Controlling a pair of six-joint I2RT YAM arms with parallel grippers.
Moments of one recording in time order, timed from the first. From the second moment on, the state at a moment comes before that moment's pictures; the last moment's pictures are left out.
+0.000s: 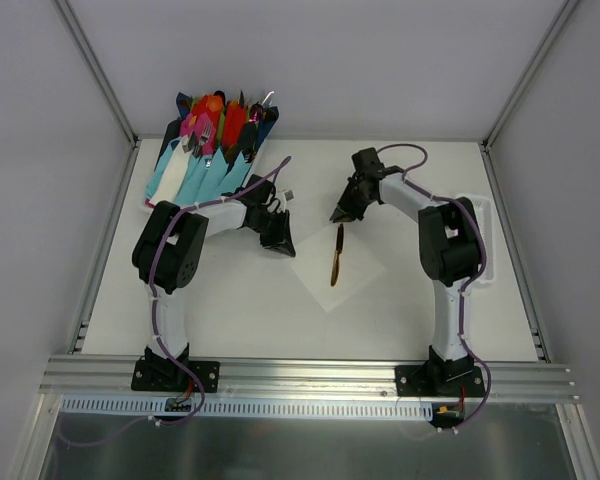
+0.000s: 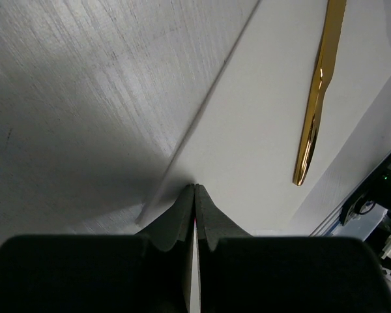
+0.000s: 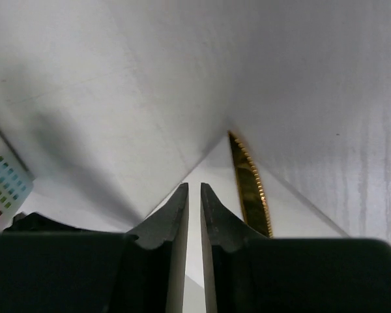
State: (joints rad) left arm -0.43 2.01 1.26 -0.36 0.59 -0.38; right arm 0.38 2.13 1.60 -0.58 -0.23 0.84
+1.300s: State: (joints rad) left arm -0.39 1.33 1.29 -0.68 0.59 0.03; right arm -0.33 1.93 1.57 -0.95 0.03 0.18
